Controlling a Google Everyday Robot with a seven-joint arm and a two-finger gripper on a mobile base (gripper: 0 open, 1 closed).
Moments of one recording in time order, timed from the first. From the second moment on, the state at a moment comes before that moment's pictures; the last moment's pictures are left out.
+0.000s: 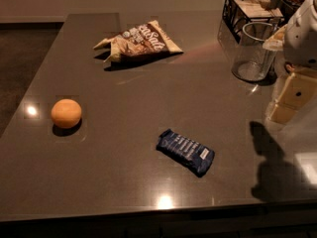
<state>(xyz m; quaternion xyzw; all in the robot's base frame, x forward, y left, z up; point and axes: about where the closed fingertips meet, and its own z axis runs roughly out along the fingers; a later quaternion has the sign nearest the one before) 0.438 -0.216 0.978 -0.60 0.78 -0.04 0.16</state>
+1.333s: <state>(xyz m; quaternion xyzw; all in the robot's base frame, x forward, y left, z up) 0.418 -0.167 0.948 -0.59 0.78 0.01 0.21</state>
